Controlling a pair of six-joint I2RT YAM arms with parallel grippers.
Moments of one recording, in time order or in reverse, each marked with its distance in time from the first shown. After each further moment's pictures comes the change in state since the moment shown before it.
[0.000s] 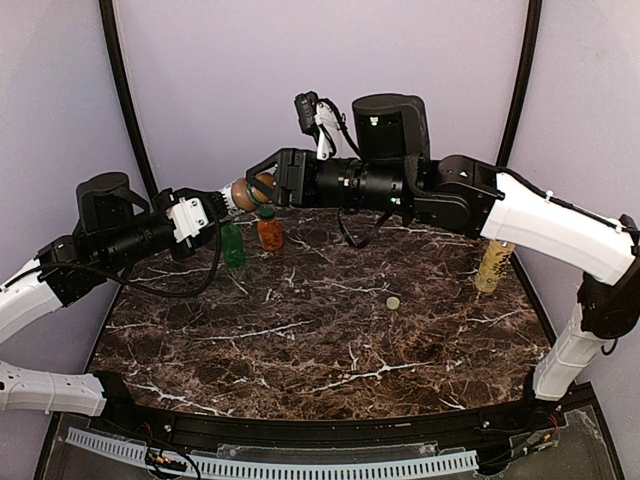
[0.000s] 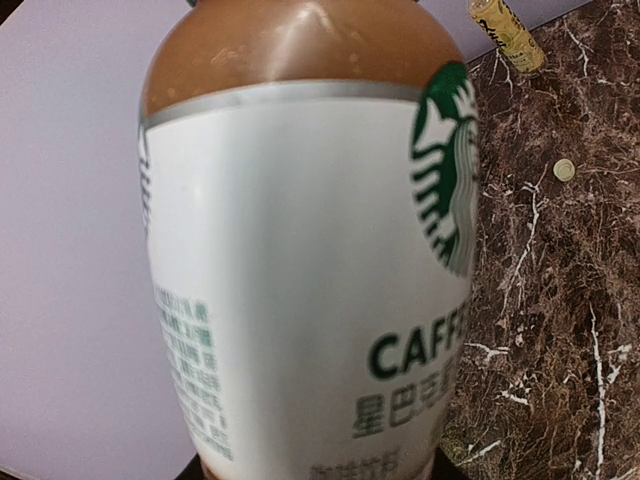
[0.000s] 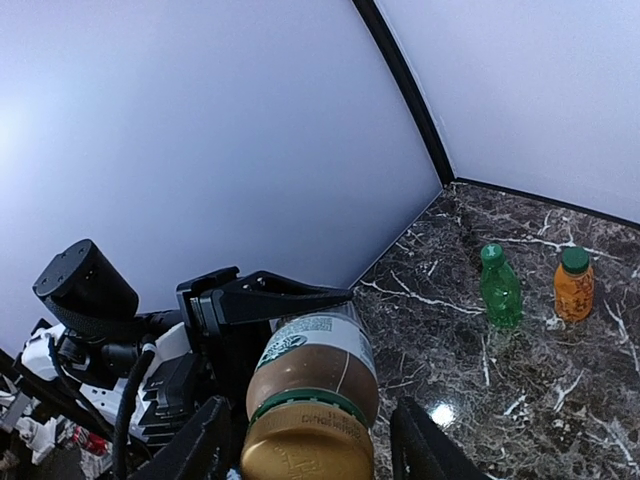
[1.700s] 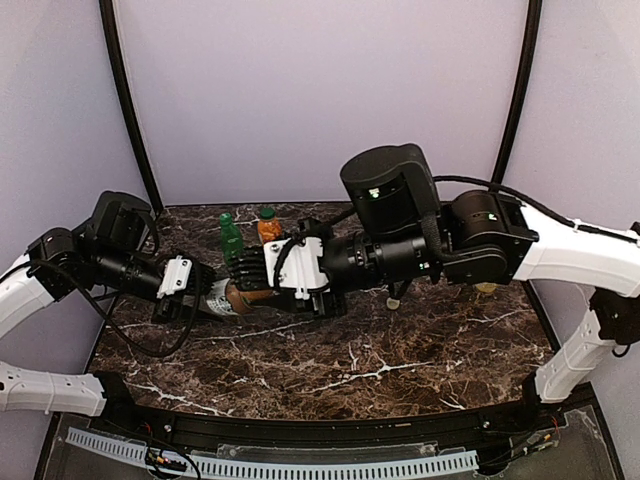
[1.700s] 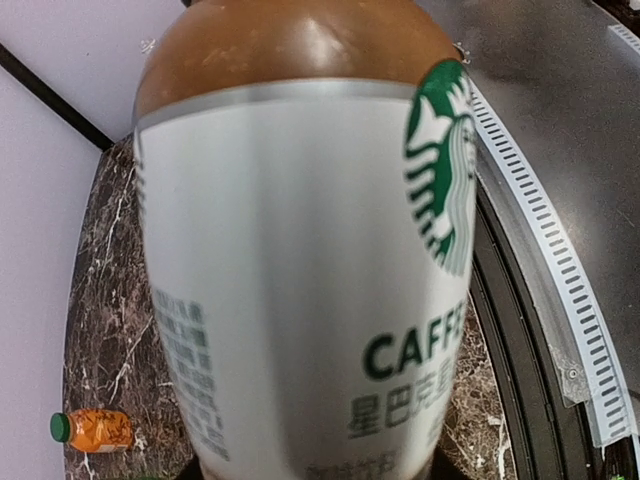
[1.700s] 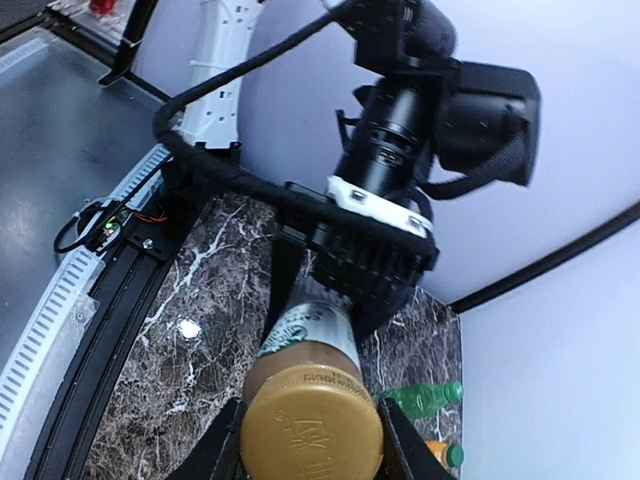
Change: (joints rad) left arm -0.004 0.003 0.077 -0.626 0.588 -0.036; right arm 0.221 -0.082 -0.119 -0.206 -0.159 -1.299
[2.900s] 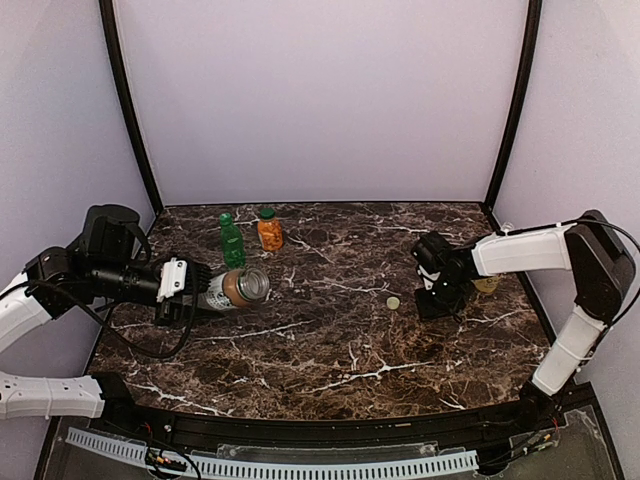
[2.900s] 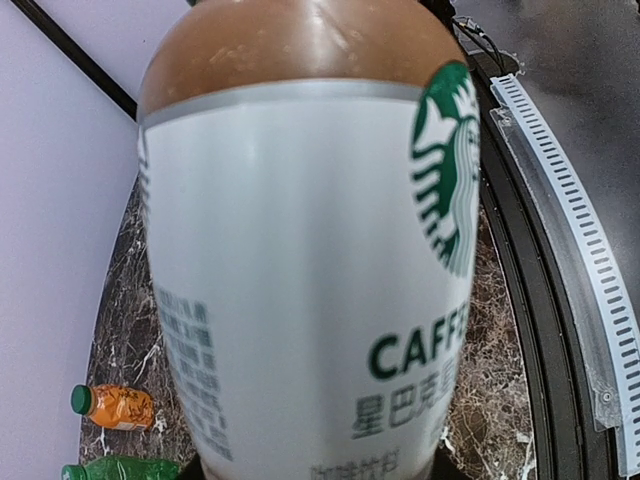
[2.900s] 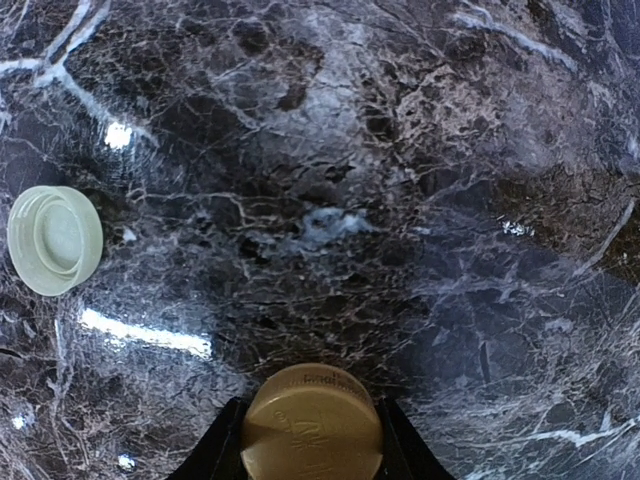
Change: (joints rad) left arm 0.003 -0.102 -0.128 0.161 -0.079 -0.109; right arm -0.807 0.090 -0.727 -0.112 0.223 1.140
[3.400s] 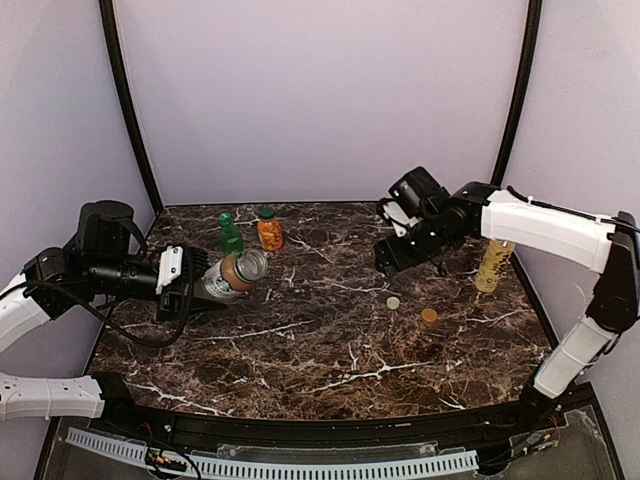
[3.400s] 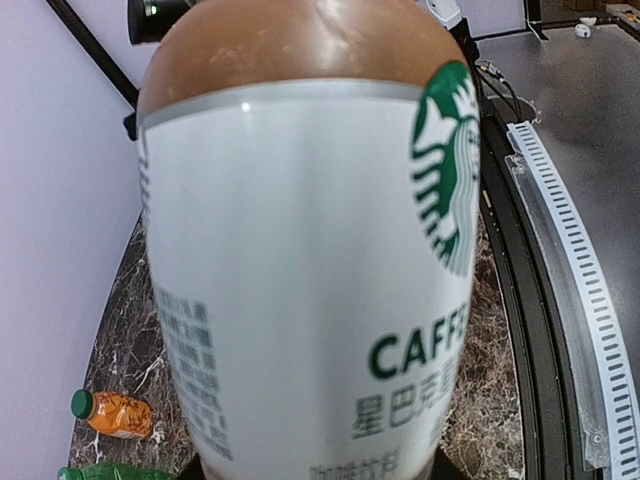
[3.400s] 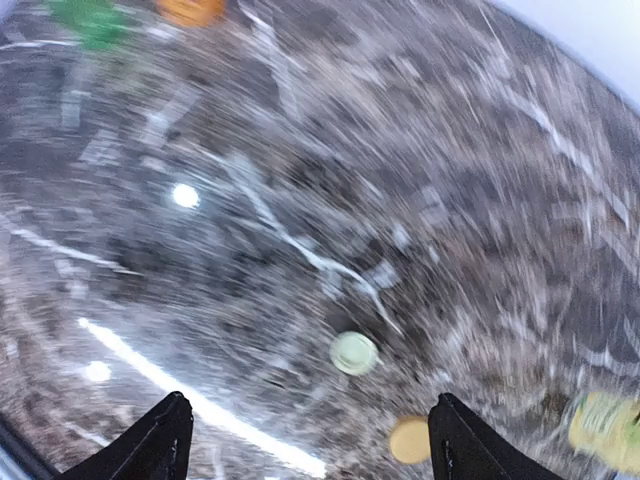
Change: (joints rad) left arm 0.002 -0.010 0.000 0.066 0.012 -0.096; right arm 0.139 -0.061 0.385 -0.185 0.002 -0.146
